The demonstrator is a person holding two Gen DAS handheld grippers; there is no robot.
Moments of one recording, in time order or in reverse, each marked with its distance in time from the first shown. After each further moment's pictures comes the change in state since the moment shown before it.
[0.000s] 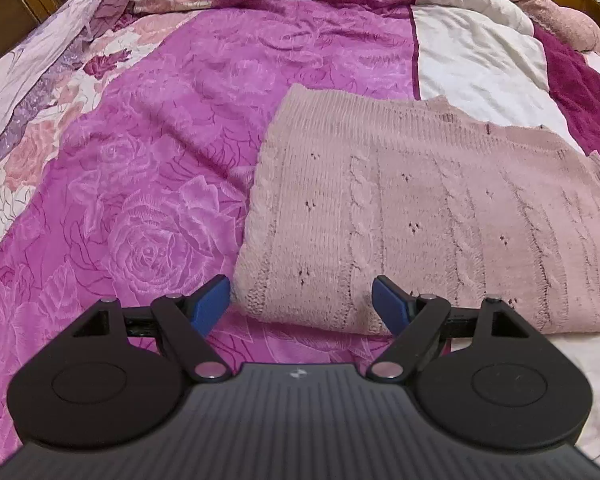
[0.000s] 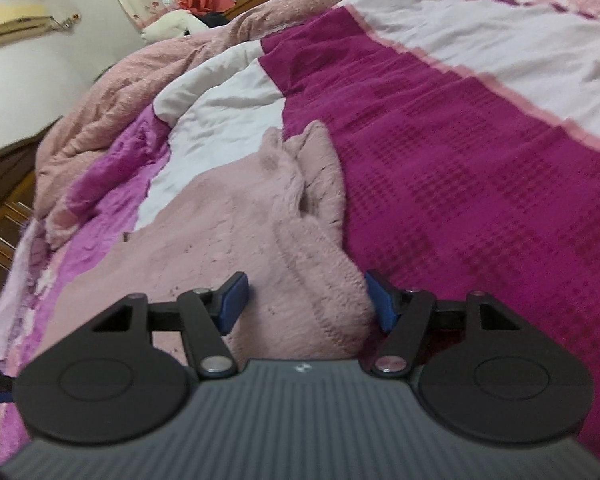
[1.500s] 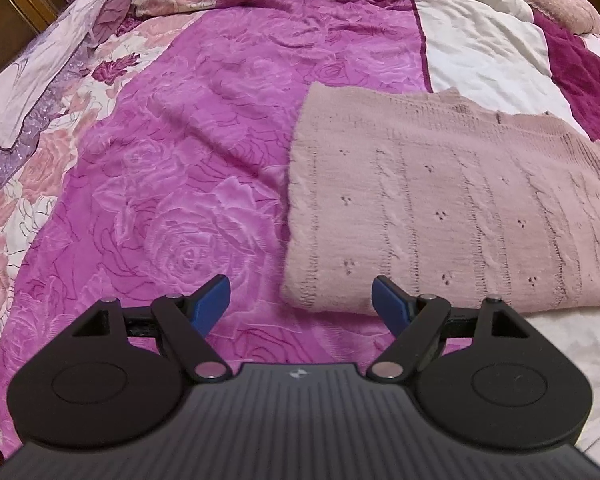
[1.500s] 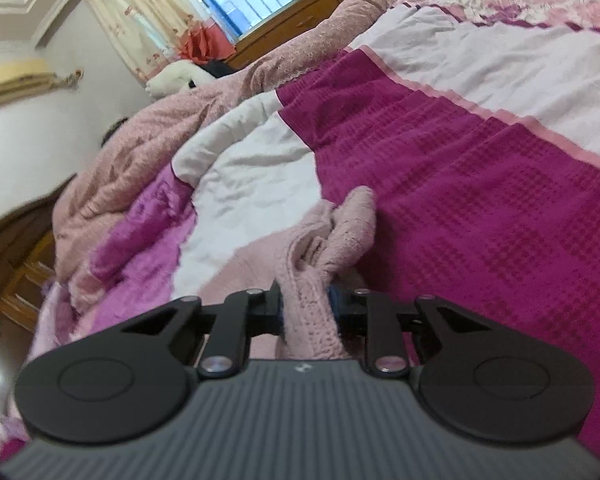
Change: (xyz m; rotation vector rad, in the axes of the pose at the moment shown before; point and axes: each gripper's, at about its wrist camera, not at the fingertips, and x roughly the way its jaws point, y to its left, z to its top) left arm -0.015 0.026 0.006 0.052 0.029 0.014; right arm 0.009 0.034 0.038 0.124 -0.124 0.058
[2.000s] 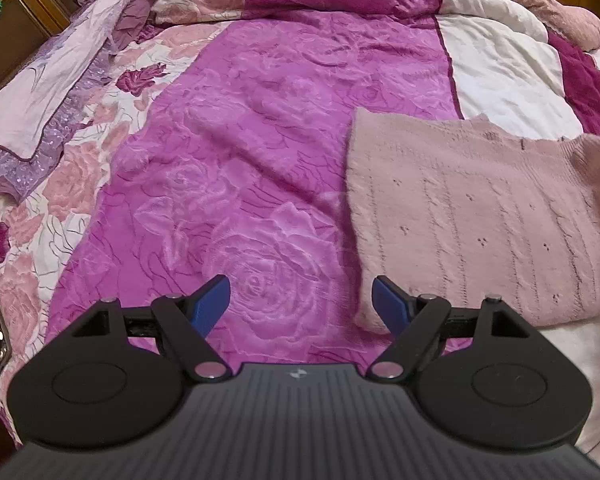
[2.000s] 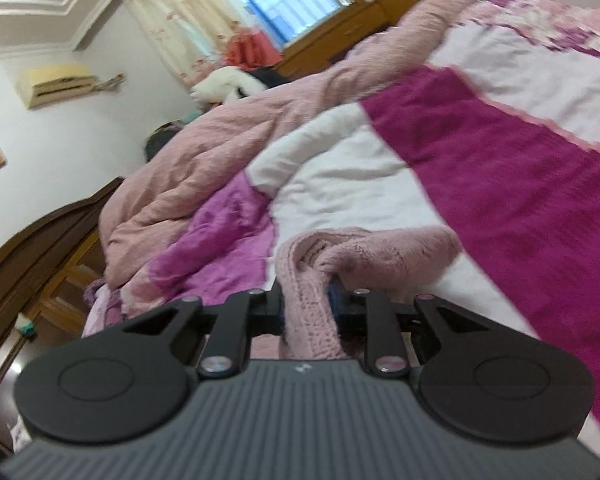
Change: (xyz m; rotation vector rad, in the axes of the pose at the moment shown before) left arm -0.013 0.046 0.016 -0.012 -0.024 0.014; right arm -0.002 0.101 0.003 -0.066 -0.027 0.121
